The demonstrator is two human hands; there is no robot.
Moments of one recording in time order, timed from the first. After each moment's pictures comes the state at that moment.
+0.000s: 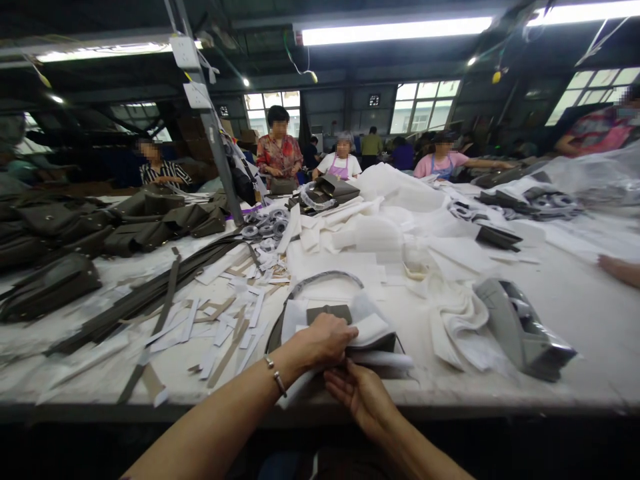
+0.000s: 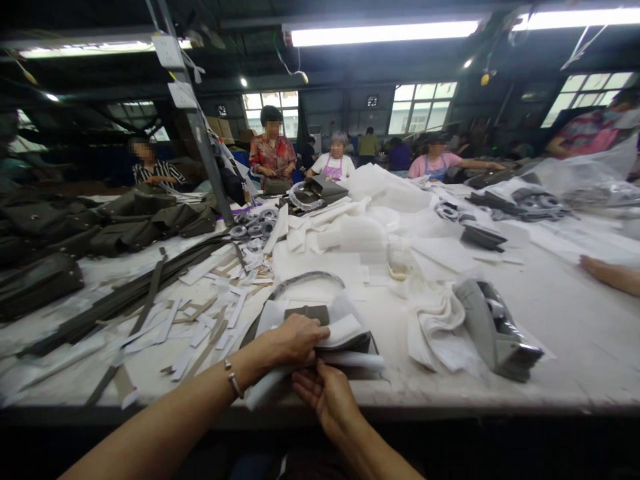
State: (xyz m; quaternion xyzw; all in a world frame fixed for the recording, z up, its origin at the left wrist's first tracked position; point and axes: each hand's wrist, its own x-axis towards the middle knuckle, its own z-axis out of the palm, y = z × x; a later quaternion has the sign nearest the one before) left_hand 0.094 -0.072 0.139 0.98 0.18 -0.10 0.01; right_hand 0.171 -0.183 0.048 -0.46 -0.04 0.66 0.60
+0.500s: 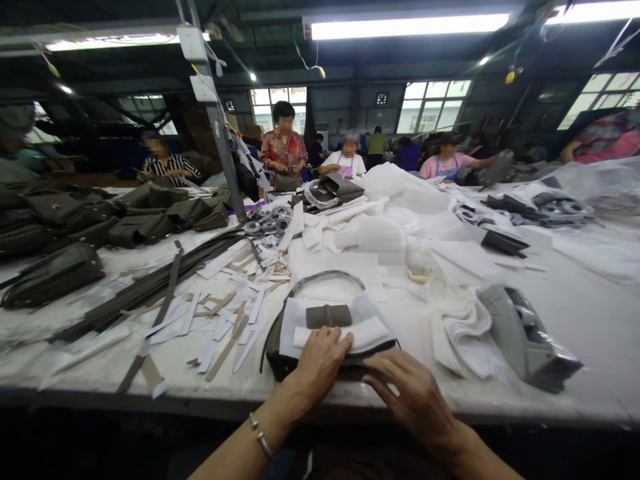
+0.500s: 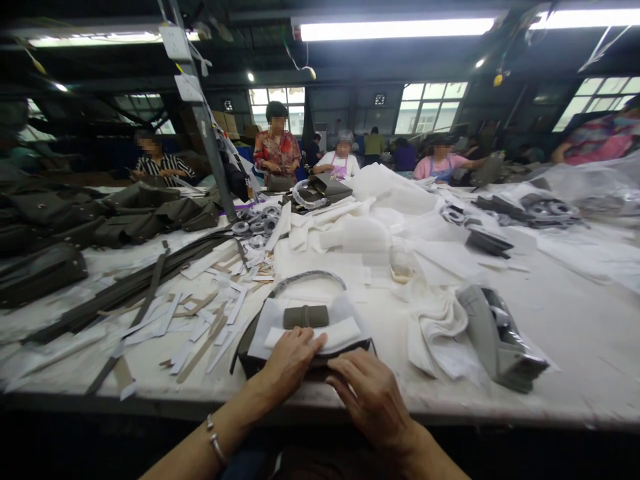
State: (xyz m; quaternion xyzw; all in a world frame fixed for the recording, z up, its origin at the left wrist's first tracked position) left_hand 0.073 -0.112 0.091 0.95 0.31 0.03 -0.02; right_hand 0.257 -0.213 0.090 -0.56 -0.74 0.11 0.36
